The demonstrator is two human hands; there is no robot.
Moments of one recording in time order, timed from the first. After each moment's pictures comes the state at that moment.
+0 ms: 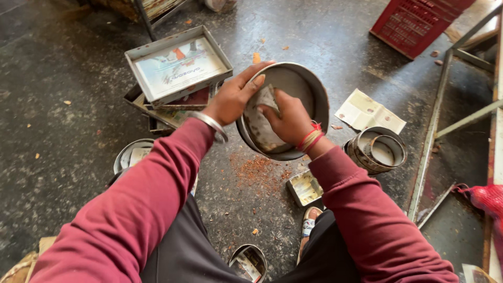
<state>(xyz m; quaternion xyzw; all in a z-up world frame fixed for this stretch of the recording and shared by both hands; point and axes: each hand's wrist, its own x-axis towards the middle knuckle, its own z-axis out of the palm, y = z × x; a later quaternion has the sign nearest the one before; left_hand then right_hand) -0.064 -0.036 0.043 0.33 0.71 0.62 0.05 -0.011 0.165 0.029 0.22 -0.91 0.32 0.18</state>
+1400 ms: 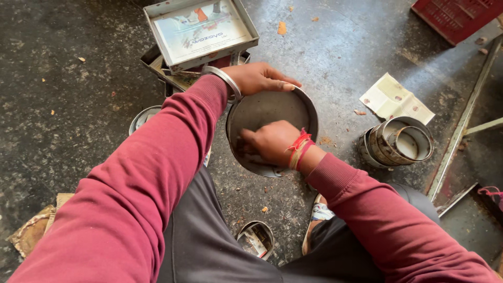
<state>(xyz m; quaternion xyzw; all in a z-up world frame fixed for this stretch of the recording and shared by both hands) -0.106 -0.062 0.011 0.36 0.75 0.46 0.31 0.038 0.075 0.011 0.40 -0.92 0.06 -0.03</state>
